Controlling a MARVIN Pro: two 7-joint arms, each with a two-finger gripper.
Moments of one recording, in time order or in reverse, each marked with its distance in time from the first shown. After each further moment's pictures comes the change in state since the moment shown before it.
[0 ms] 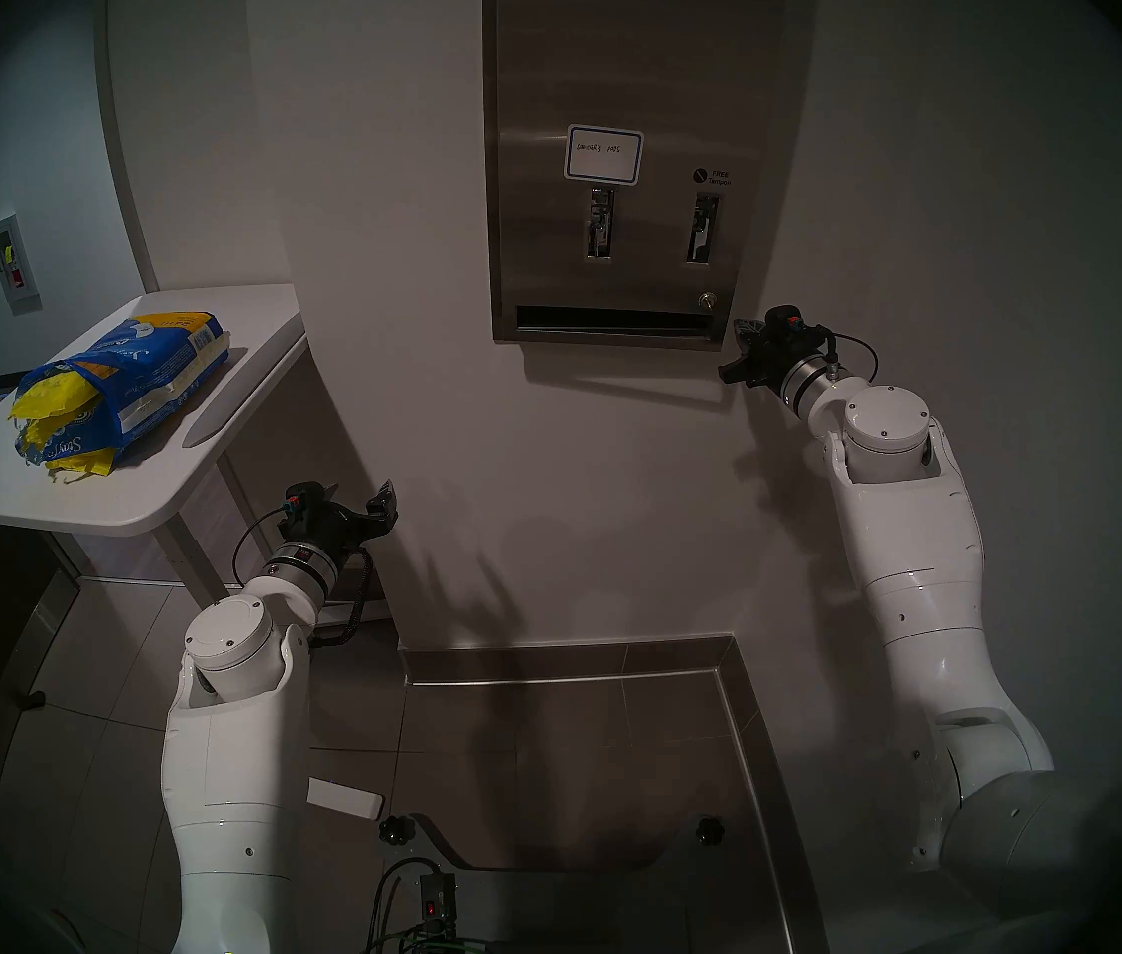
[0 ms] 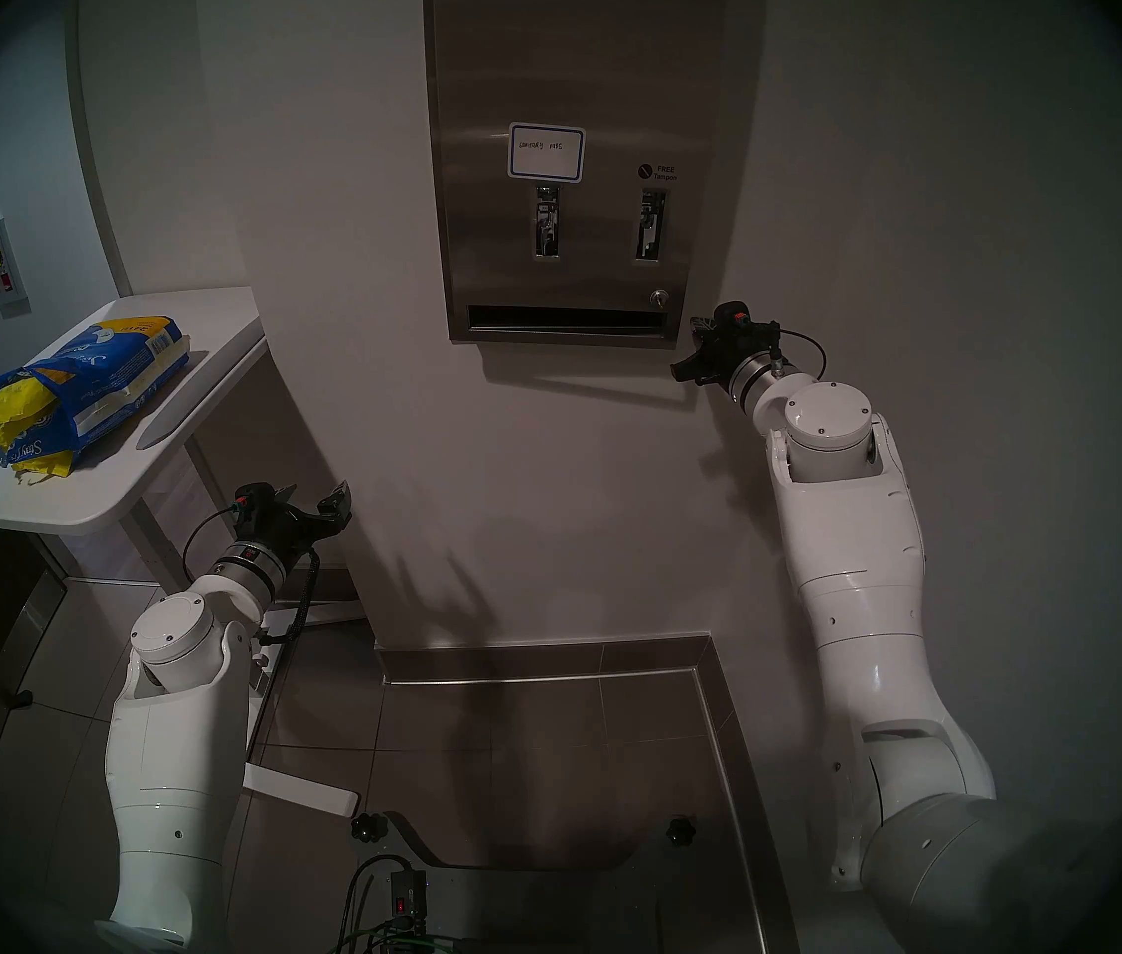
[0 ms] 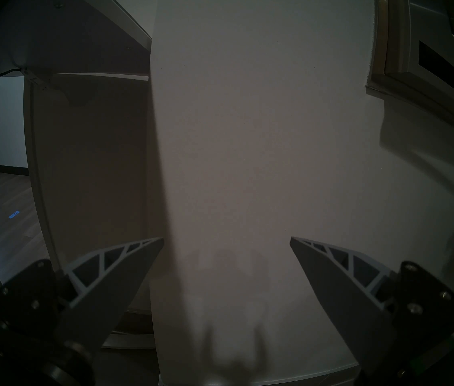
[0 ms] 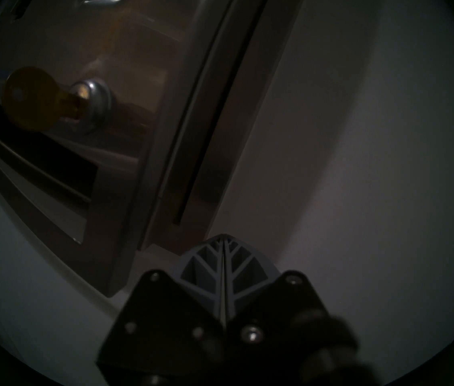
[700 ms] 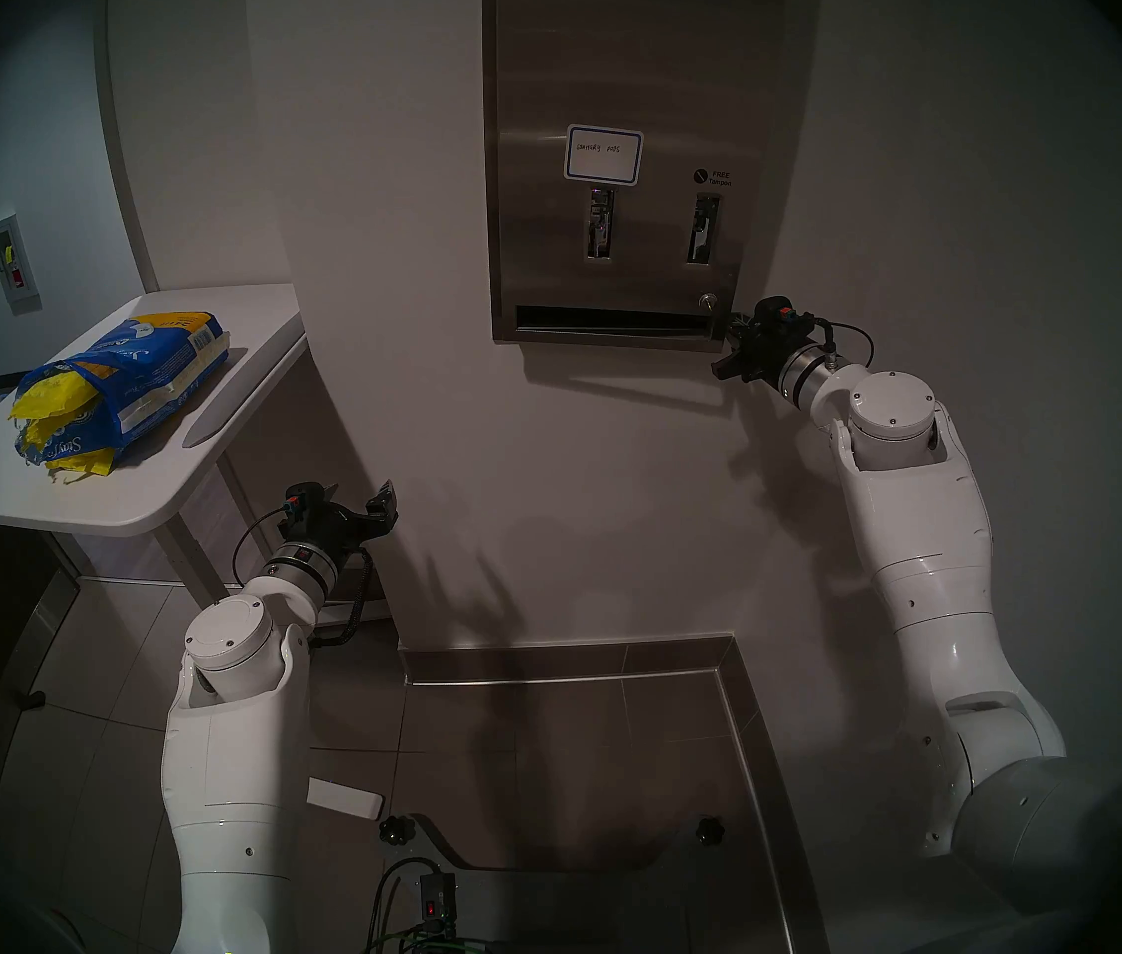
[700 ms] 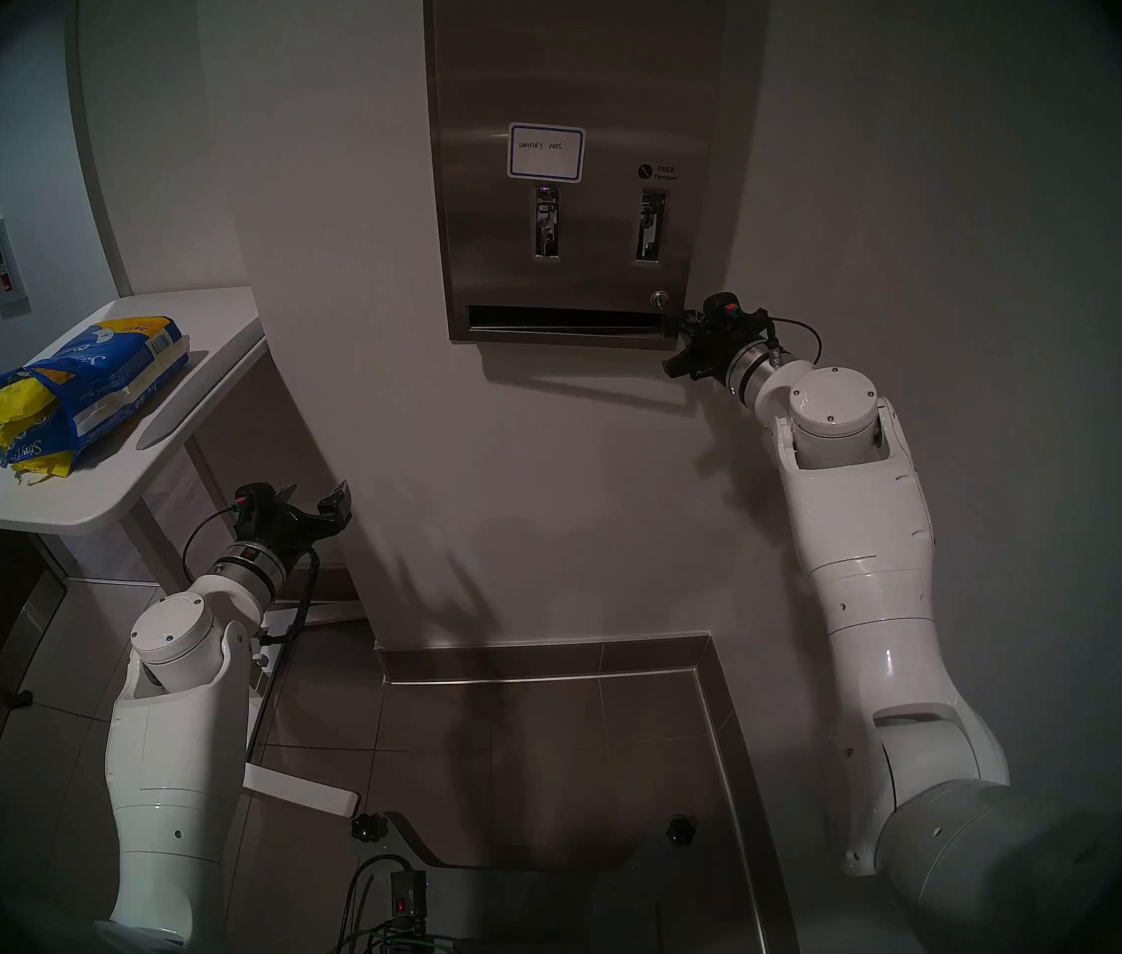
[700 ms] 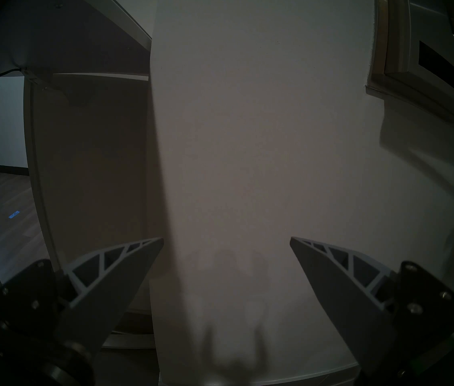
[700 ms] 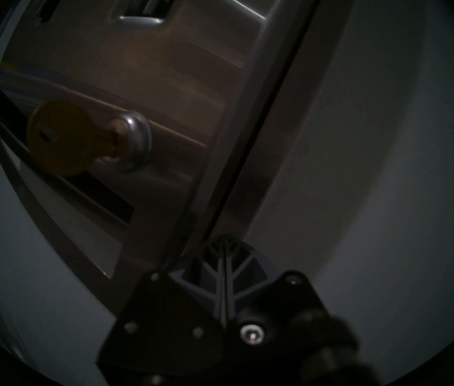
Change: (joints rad) left arm 0.000 0.000 0.000 0.000 0.000 0.000 0.000; right arm 0.014 0.052 -0.023 -0.018 0.011 -0.010 0.101
